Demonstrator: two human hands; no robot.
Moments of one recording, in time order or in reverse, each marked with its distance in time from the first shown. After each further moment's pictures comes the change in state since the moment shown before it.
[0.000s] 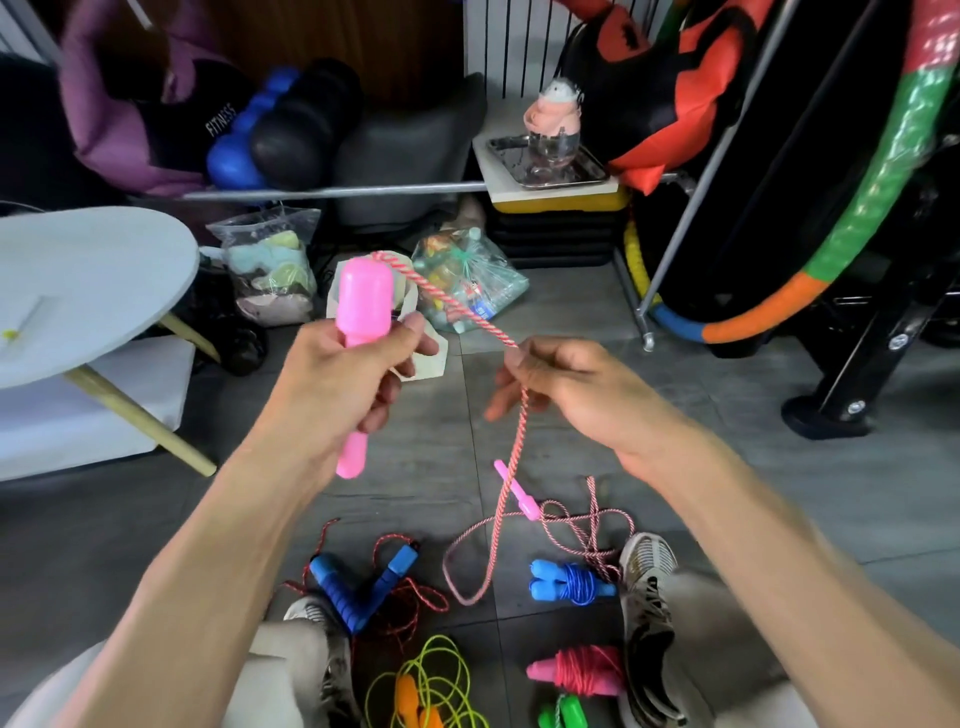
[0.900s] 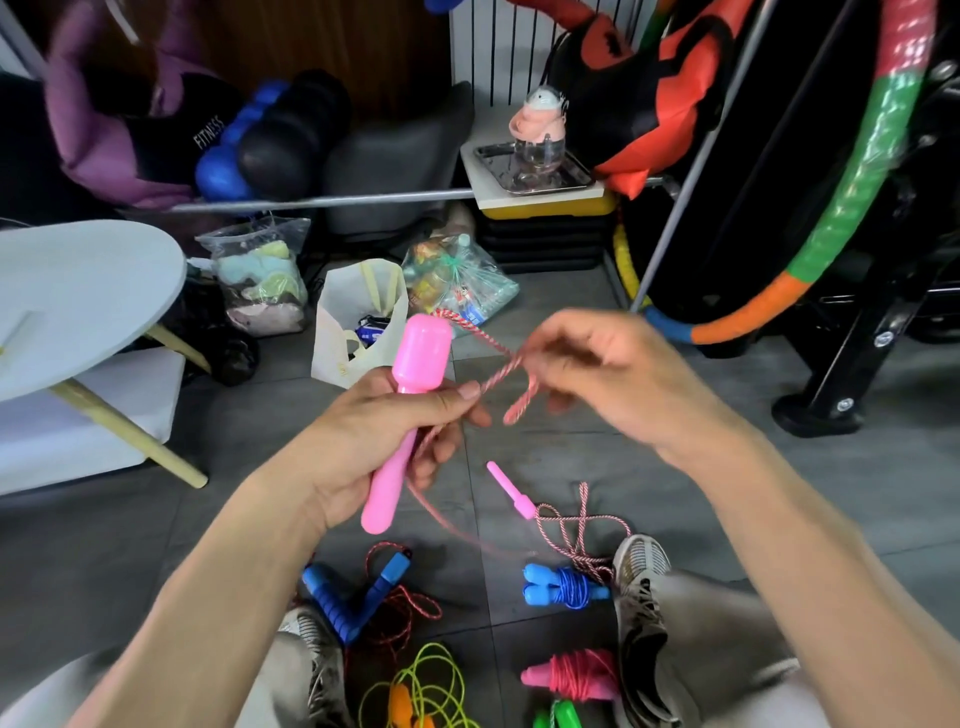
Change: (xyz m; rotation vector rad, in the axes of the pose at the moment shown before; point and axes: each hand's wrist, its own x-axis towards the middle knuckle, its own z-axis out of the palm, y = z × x) left_hand -0.017 -0.004 0.021 -0.033 -0.450 -0.183; right_hand -0.017 -0.012 -0.031 -0.195 0.113 -0.166
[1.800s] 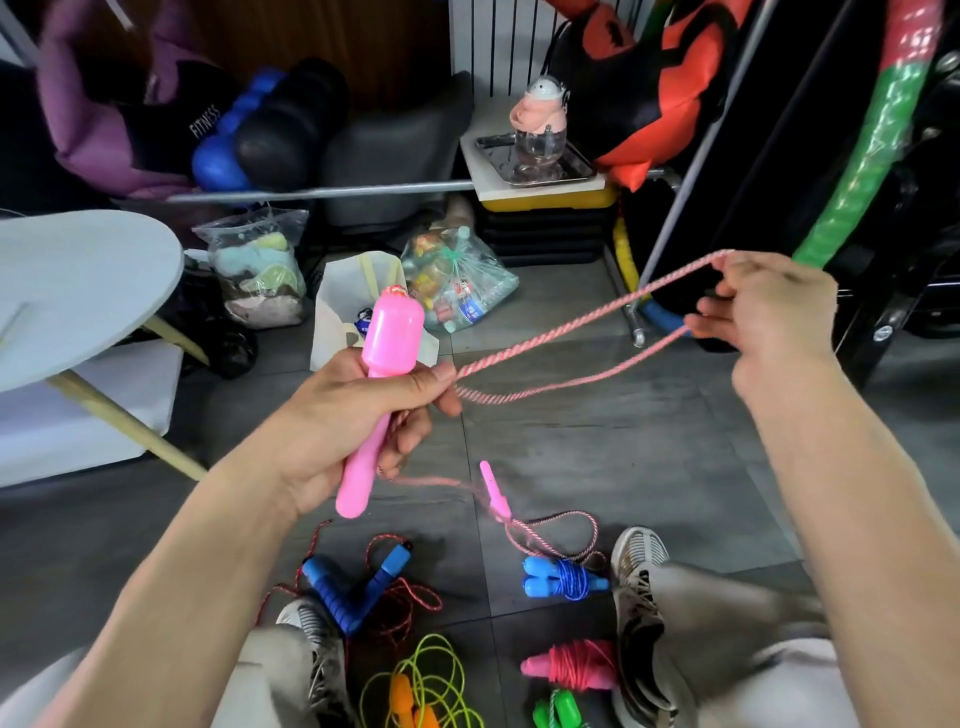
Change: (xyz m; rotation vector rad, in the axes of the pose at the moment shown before) left_hand -0.007 0.006 -0.017 0.025 0.041 0.044; right_hand 0.027 0.034 -0.074 0.294 0.904 0.318
